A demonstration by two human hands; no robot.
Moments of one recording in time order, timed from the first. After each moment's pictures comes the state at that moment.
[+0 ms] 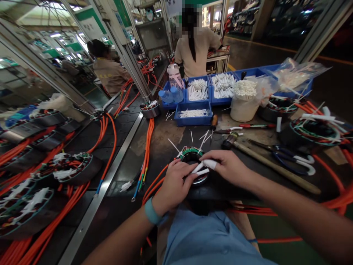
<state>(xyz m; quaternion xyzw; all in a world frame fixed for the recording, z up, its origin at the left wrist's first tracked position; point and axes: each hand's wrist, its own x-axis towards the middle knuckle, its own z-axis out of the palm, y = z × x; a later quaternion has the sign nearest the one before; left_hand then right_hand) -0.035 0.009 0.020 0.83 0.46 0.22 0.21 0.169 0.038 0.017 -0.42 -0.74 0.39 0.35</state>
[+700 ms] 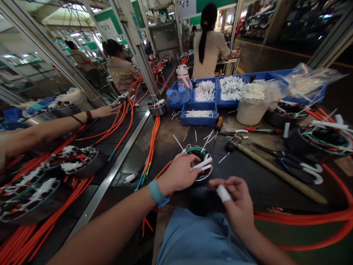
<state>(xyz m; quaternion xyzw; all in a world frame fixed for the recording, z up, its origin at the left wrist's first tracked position) -0.018 0.029 0.044 0.82 0.51 0.11 0.22 0.135 -0.063 -0.041 -0.43 -0.48 0.47 0.60</state>
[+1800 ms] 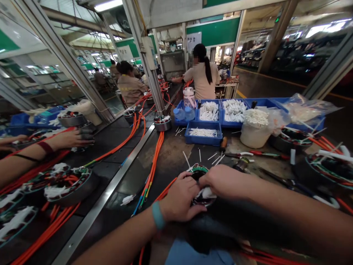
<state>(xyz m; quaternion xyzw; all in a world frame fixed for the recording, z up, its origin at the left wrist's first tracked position) -0.050 0.035 0.002 0.92 0.33 0.18 0.07 0.132 0.071 0.077 -0.29 -0.95 0.11 -0.06</state>
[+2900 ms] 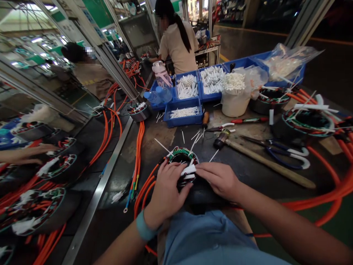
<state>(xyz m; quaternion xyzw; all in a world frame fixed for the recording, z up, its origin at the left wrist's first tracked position) -0.027 0.016 0.016 0.86 0.45 0.20 0.08 0.186 0.023 -0.034 -0.29 -0.82 0.08 0.49</state>
